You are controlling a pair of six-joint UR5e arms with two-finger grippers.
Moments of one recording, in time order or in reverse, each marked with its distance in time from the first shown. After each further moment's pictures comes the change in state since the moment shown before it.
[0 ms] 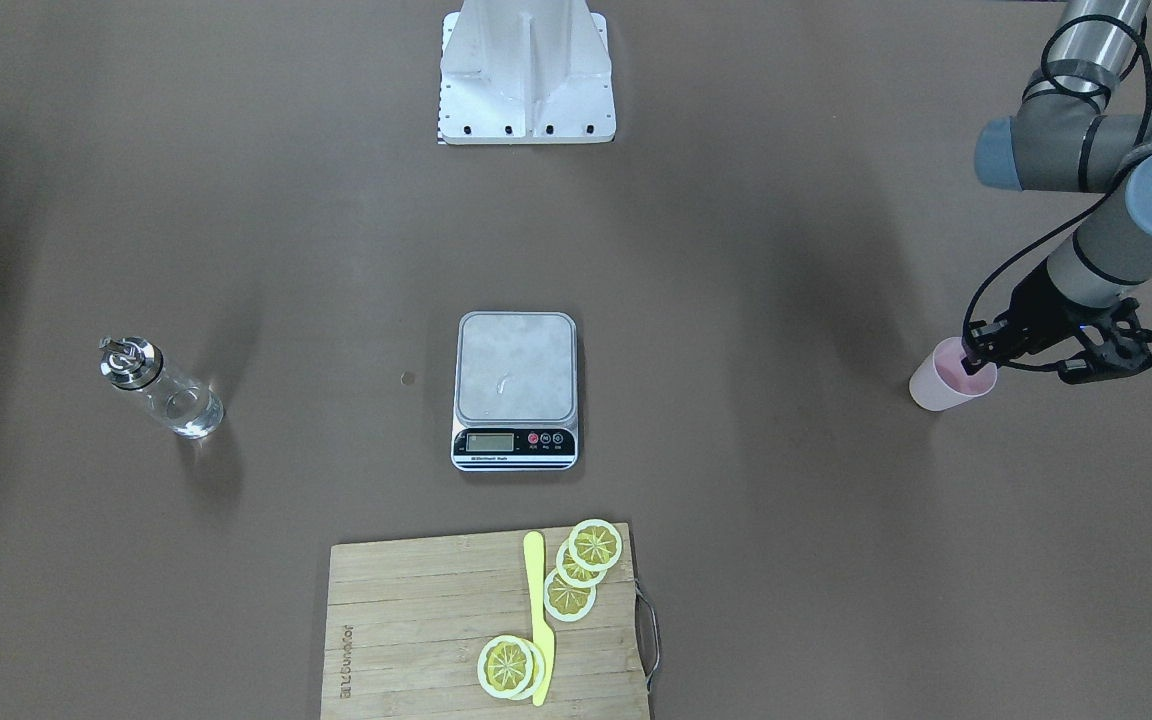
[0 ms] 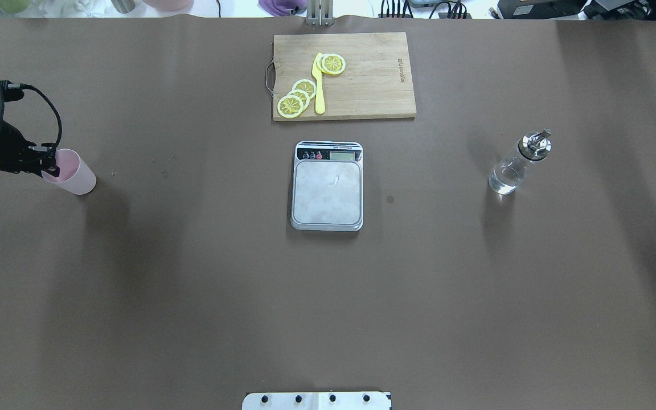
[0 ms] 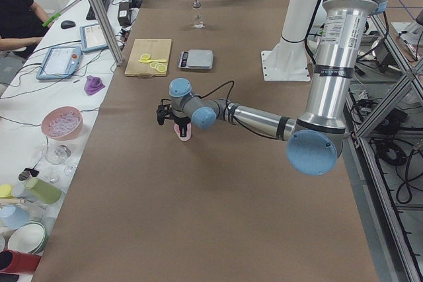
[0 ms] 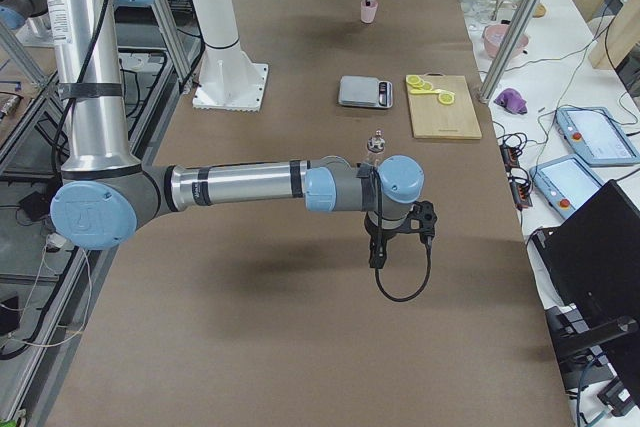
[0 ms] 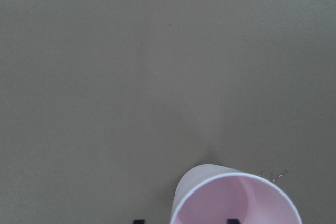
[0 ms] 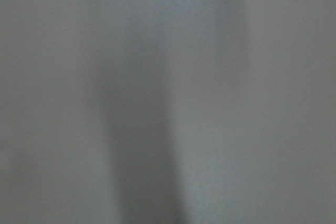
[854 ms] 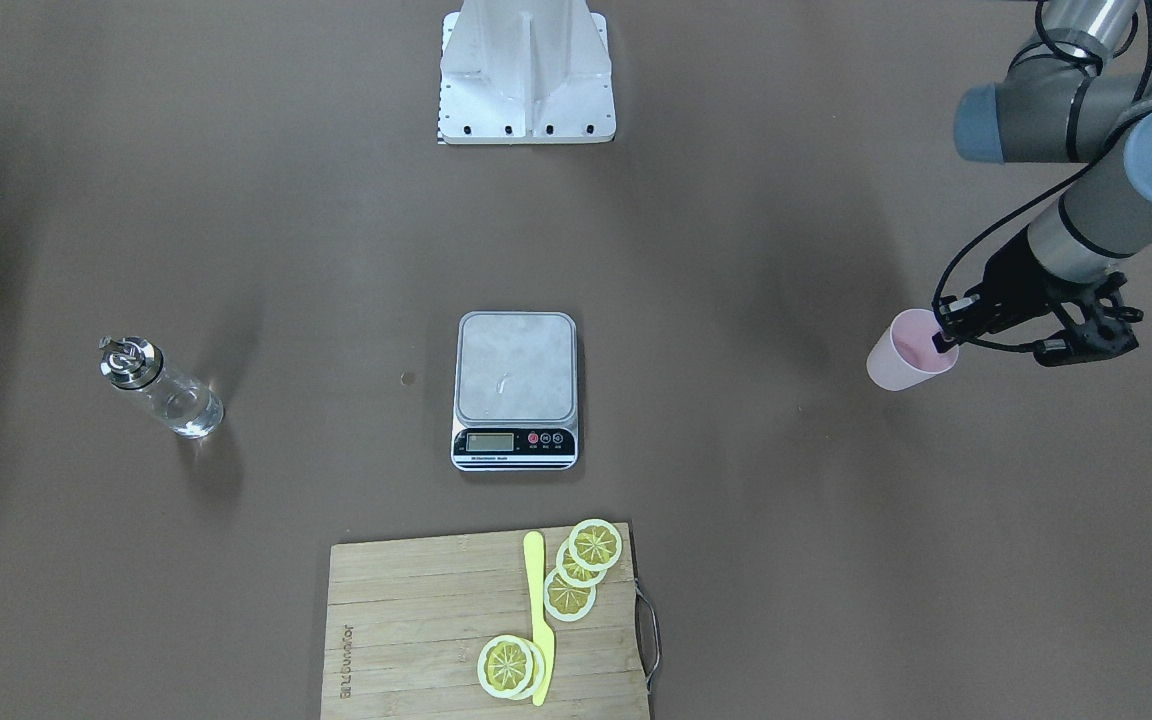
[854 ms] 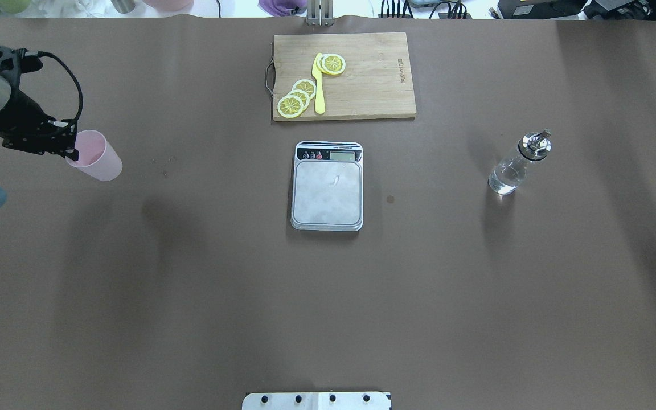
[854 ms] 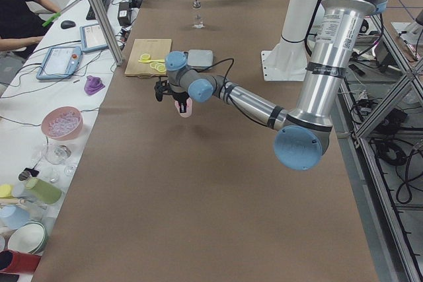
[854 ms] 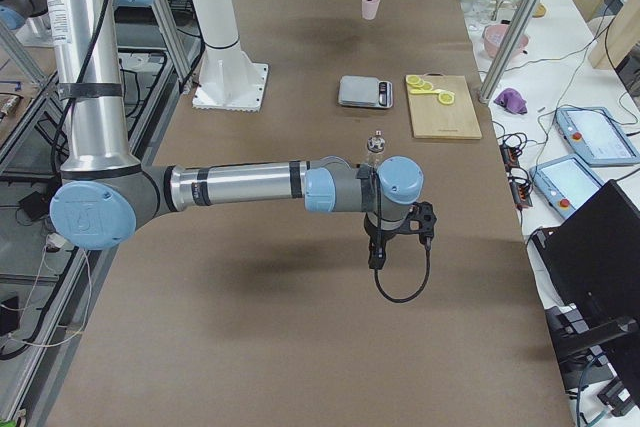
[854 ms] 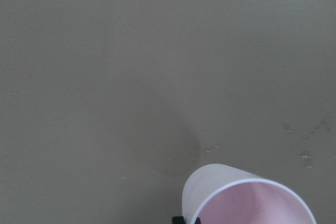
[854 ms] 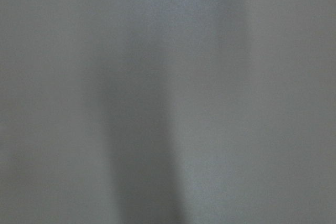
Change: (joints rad) left arm -0.017 -0.149 -0.166 0.315 -0.091 -0.032; right arm 0.000 -0.002 -0.002 0.000 -0.001 0.000
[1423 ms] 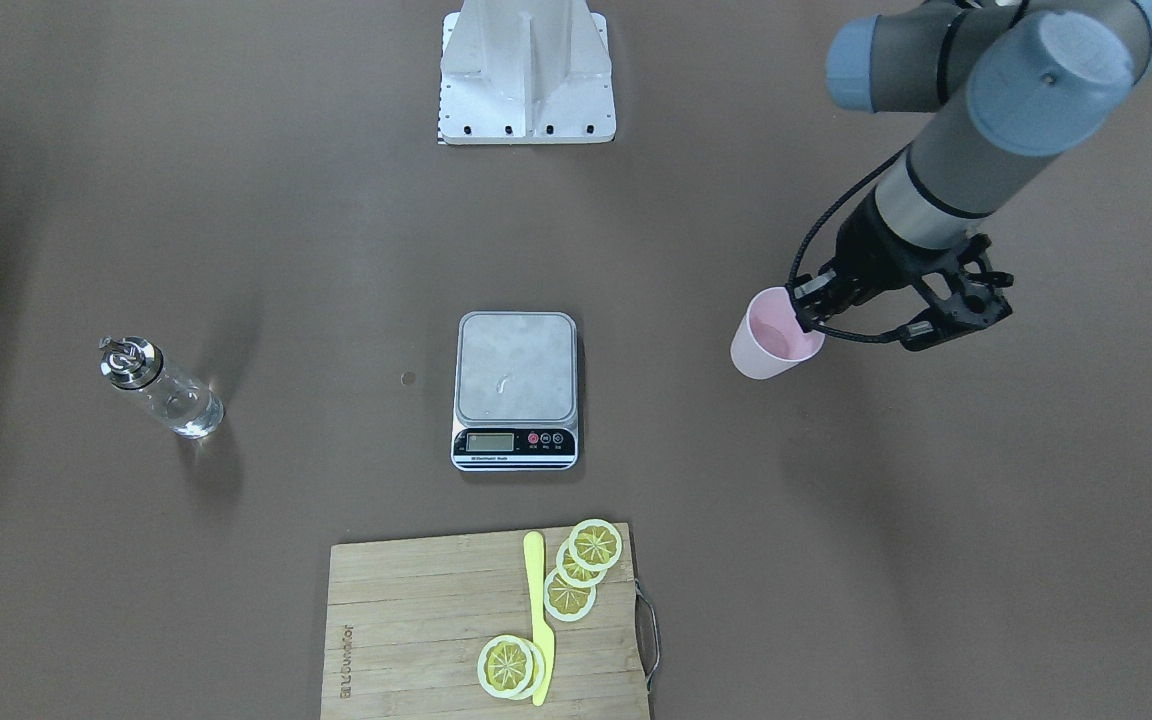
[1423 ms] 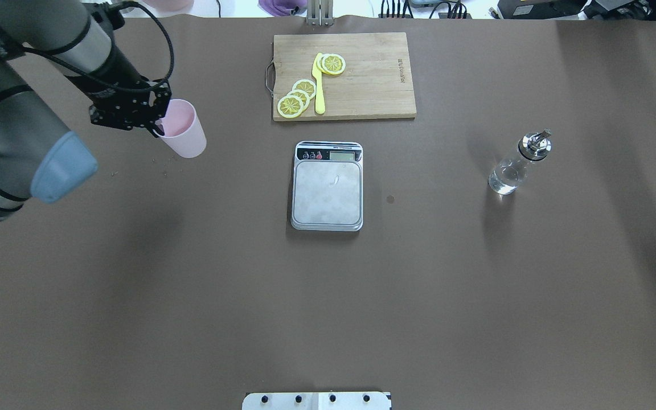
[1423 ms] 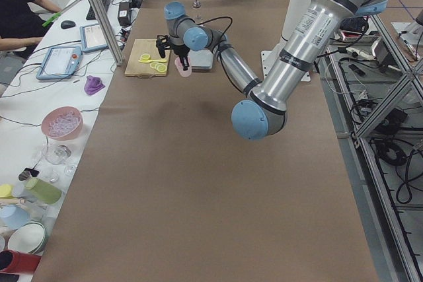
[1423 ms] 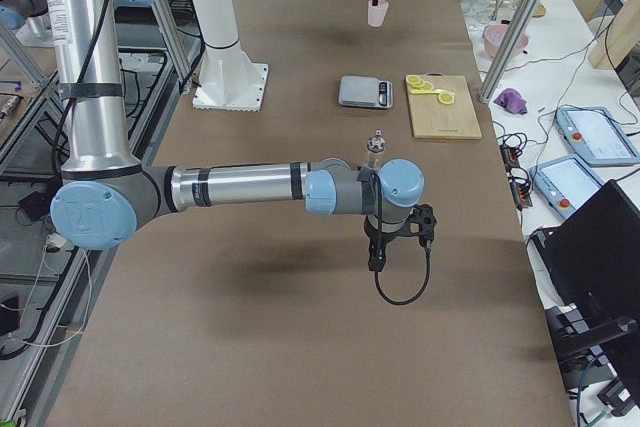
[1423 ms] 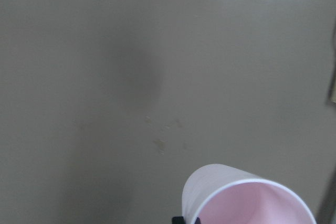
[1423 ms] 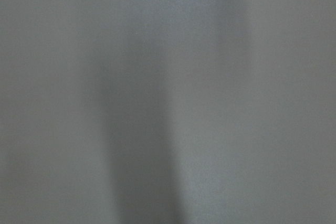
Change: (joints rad) left arm 0.111 -0.298 -0.018 0.224 0.008 -0.338; right arm 0.000 0.002 -0.011 0.000 0.000 -0.007
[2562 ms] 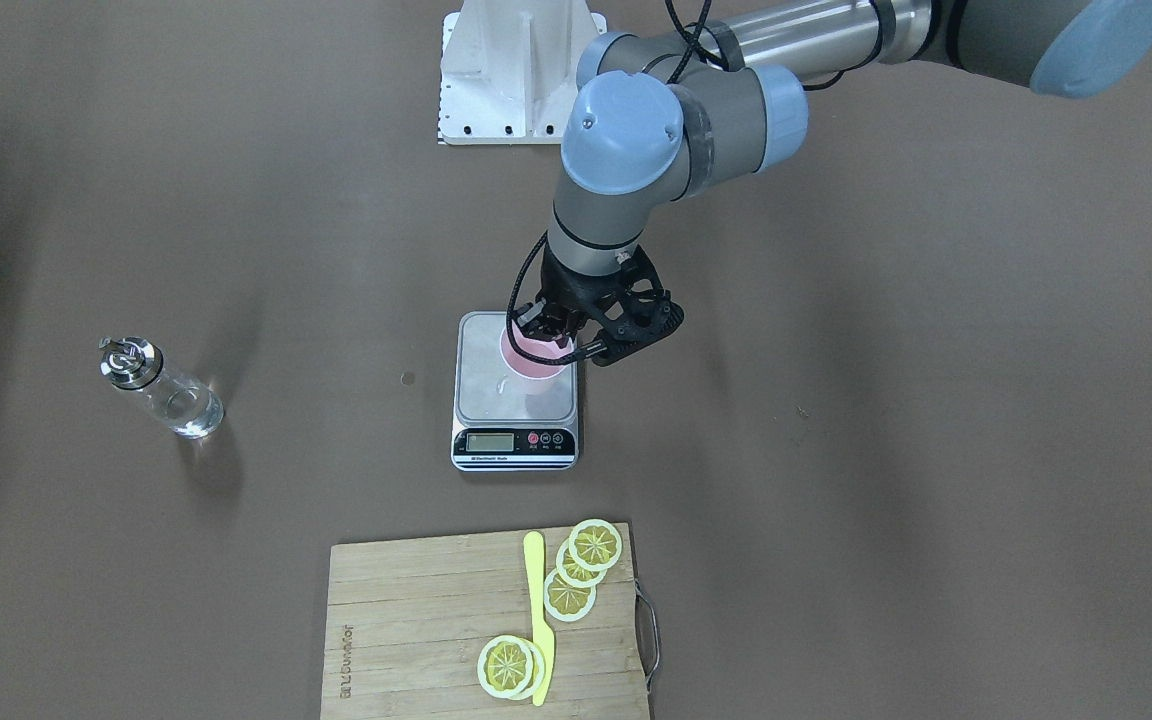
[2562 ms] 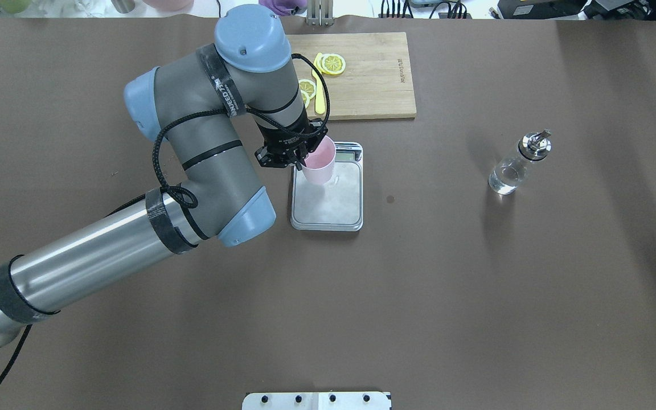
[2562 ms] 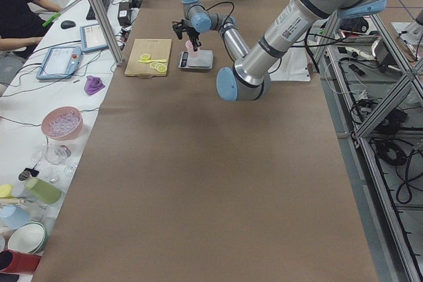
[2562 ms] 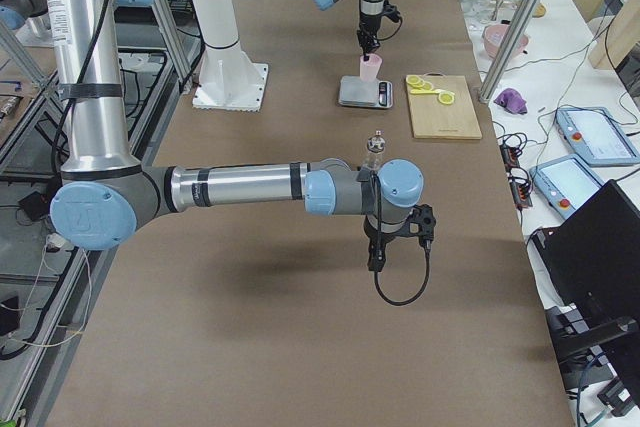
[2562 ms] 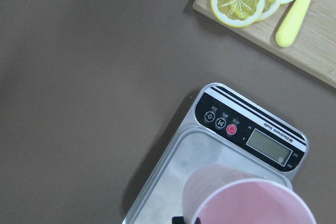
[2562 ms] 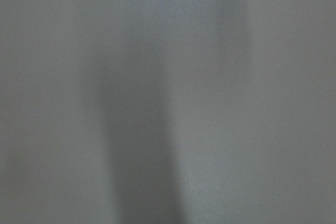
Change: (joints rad) left arm 0.261 -0.328 0.333 -0.135 0.205 -0.351; right arm 0.000 -0.001 0.003 0.000 0.000 0.004
